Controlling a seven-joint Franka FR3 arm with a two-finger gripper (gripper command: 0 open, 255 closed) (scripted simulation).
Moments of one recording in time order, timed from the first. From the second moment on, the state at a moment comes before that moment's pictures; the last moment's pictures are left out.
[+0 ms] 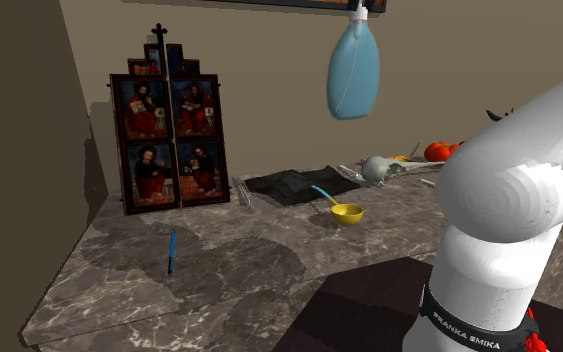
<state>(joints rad) -0.25 -0.74 -0.25 -2.03 -0.17 1.59 -0.26</state>
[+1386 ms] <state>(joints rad) -0.27 -0.71 -0.76 -1.94 -0.33 1.65 -0.74</state>
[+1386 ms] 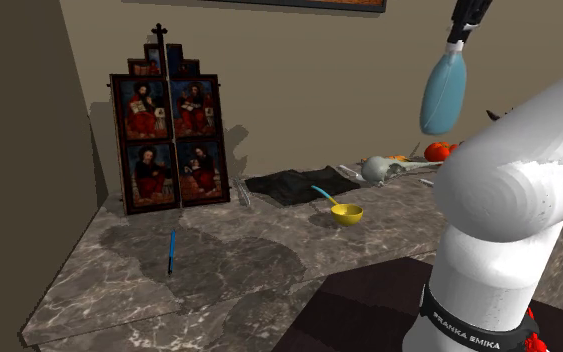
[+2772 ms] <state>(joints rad) 0.41 -0.64 -1.69 -1.32 -0.40 1.60 -1.17</state>
